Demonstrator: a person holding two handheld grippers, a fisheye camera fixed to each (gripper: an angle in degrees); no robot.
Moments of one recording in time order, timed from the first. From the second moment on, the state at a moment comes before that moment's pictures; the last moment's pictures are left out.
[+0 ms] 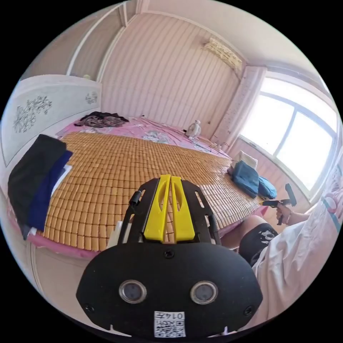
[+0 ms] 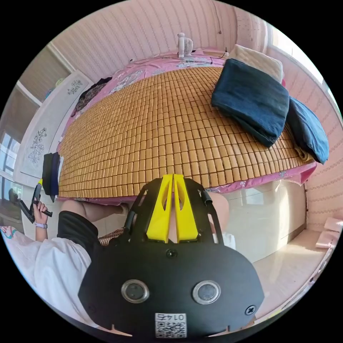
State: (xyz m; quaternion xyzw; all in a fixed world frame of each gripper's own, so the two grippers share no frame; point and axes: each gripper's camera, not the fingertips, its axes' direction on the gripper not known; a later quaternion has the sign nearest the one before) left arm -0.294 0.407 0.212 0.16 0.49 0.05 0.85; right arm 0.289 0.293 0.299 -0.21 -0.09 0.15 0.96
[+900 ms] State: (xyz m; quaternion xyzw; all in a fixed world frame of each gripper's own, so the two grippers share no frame) left arm 0.417 0.462 -0.028 0.17 0.60 0.55 0.55; right arm 0.582 0.455 0.238 0.00 0.16 0.31 0.94
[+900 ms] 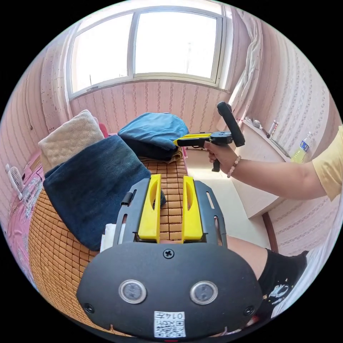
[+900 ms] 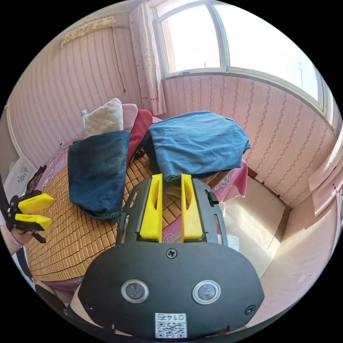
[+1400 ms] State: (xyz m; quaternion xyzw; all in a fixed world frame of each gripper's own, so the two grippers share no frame) left arm 0.366 0.466 -0.094 0.24 0.65 0.46 0.56; right arm 0.535 0.465 0.088 0.21 -0.05 0.25 0.94
